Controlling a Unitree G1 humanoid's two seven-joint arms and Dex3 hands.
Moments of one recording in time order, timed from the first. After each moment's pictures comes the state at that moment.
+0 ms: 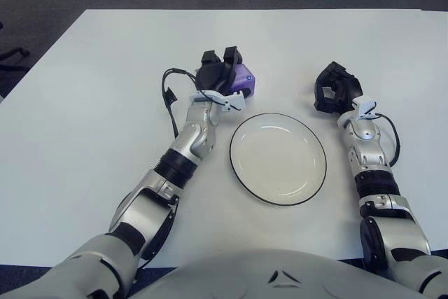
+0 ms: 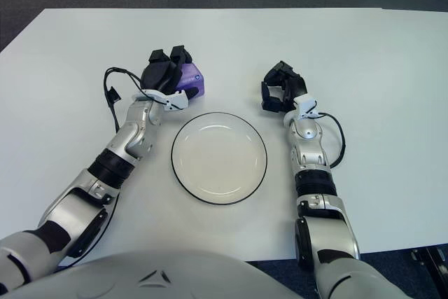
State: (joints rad) left arm -0.54 0.11 -0.41 0.24 0.87 0.27 0.07; right arm -0.37 -0.24 -0.12 0.50 0.05 -0.28 0.05
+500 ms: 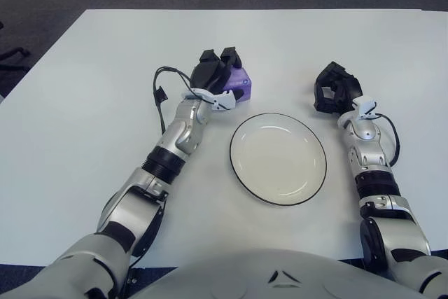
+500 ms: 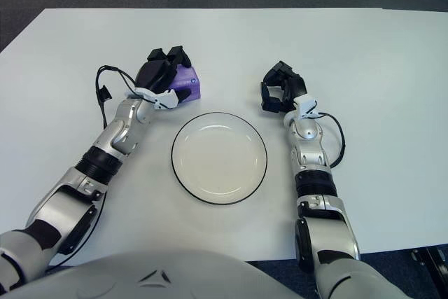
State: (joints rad) left arm -0.55 0.20 -0.38 0.31 0.75 0.04 0.11; right arm -0.37 -0.24 -0.12 0.49 0.05 -0.28 0.06
